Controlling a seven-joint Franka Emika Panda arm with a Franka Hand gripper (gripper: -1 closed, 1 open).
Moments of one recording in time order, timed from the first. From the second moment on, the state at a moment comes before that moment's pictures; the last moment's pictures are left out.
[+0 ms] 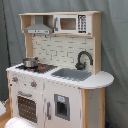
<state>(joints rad) -0.22 -1.49 1.65 -2.47 -0.69 2.42 1.01</state>
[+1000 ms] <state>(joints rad) -0.24 -1.48 1.58 -2.39 -0.71 2.42 0.68</state>
